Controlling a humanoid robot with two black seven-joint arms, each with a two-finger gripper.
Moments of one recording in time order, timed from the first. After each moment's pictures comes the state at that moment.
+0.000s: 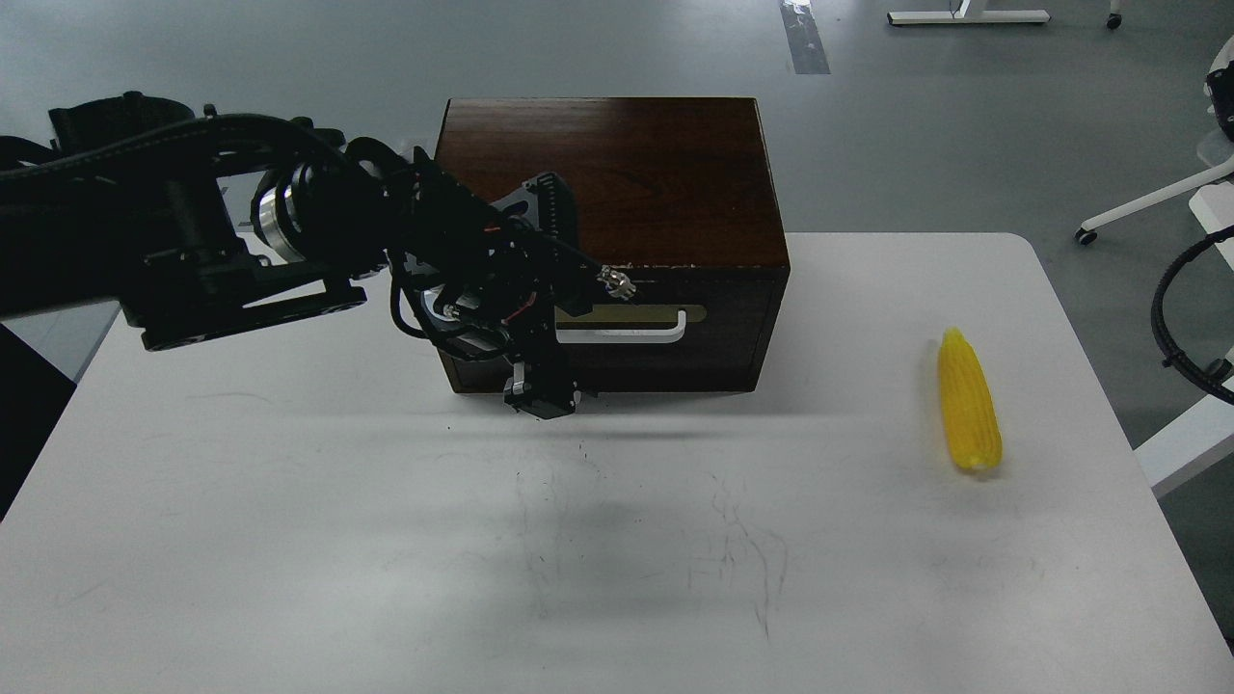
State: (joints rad) left arm -1.53 0.41 0.17 -1.31 2.06 -0.49 -0.49; right arm 0.95 -0.65 0.49 0.45 0.56 0.49 0.41
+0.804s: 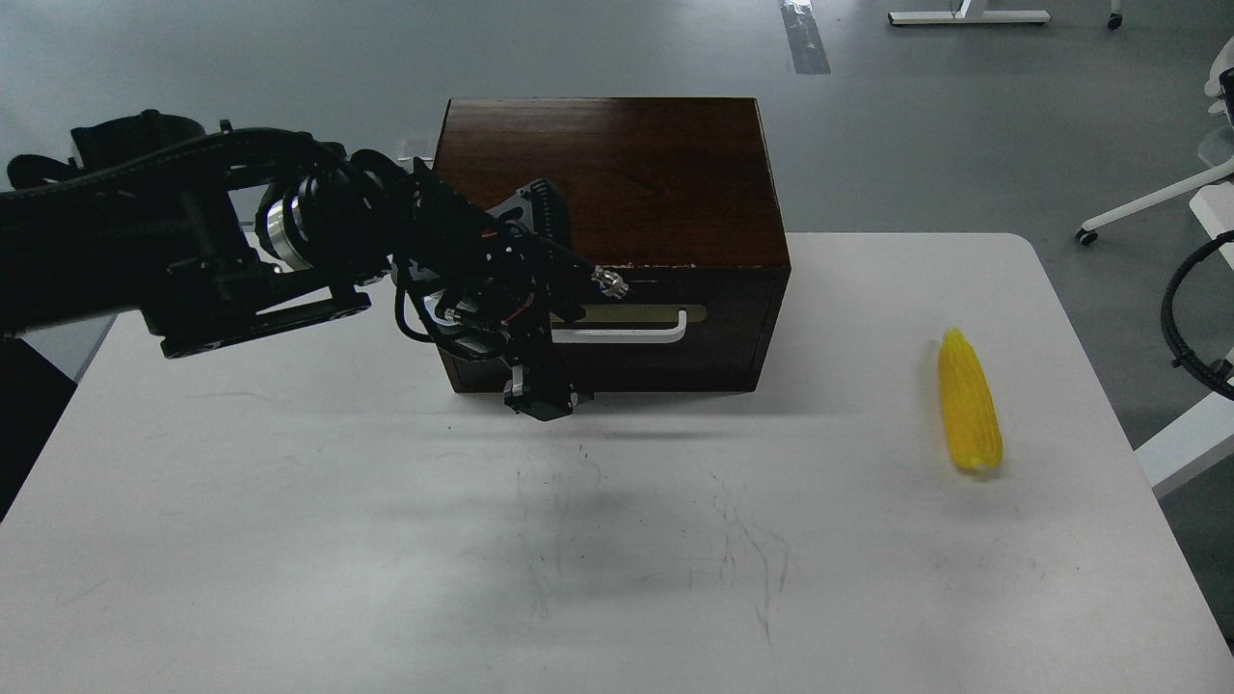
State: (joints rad) left arm -1.49 0.38 0.18 -1.24 2.07 -0.47 -0.49; right arm 0.95 -0.66 0.49 0.45 0.56 0.49 0.41
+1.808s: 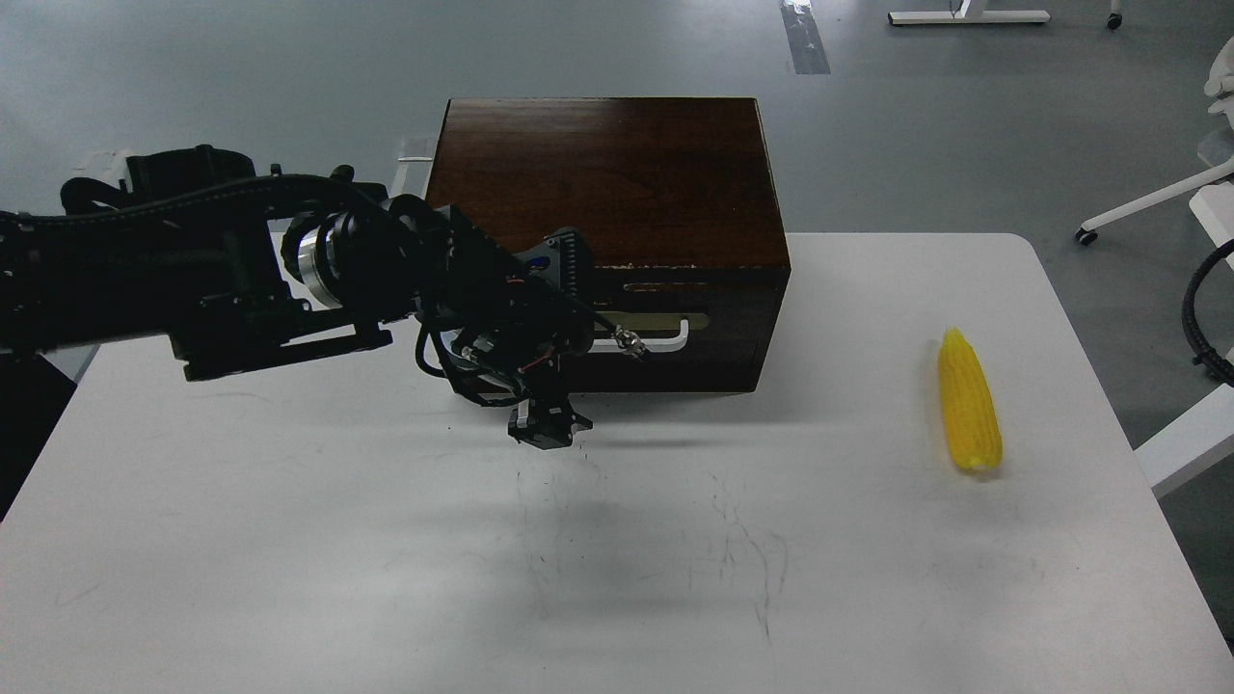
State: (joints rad) left arm -1.48 0.35 0.21 -1.30 2.11 -0.47 -0.49; right arm 0.95 -0.69 0.49 0.45 0.56 0.49 0.41
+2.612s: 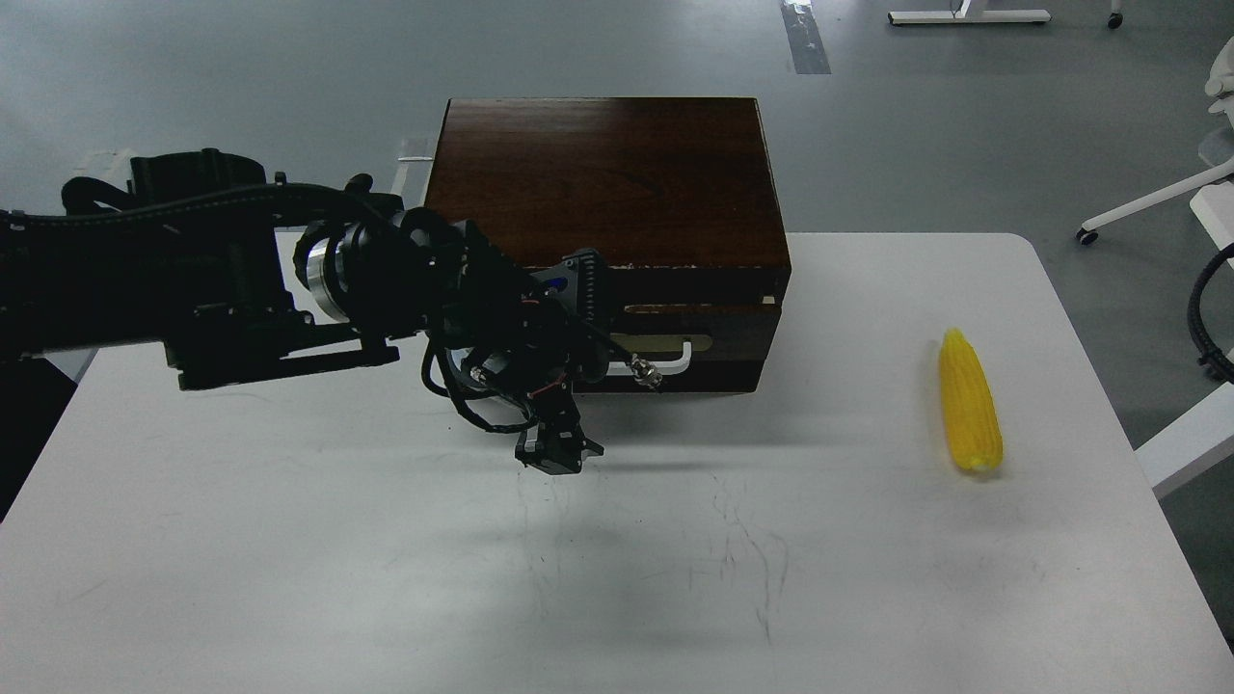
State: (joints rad) left arm -1.51 0.35 0.21 -1.40 2.10 -0.49 -0.49; right arm 0.95 -0.69 0.49 0.45 0.56 0.49 0.41
